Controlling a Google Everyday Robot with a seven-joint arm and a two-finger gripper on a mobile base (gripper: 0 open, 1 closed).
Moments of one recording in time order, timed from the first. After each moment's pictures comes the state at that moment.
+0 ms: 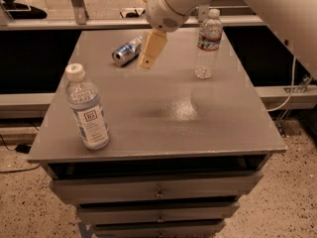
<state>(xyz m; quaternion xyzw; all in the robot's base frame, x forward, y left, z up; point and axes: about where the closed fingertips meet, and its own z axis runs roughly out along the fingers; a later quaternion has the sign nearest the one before) 0.642 0.038 0.967 -0.71 0.59 0.04 0.37</state>
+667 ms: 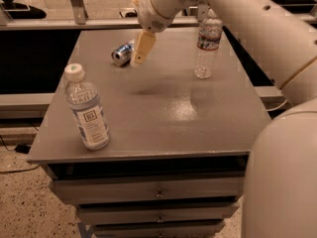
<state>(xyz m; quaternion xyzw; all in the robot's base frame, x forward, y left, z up) 0.720 0.059 0.931 -0.71 0.59 0.04 0.38</state>
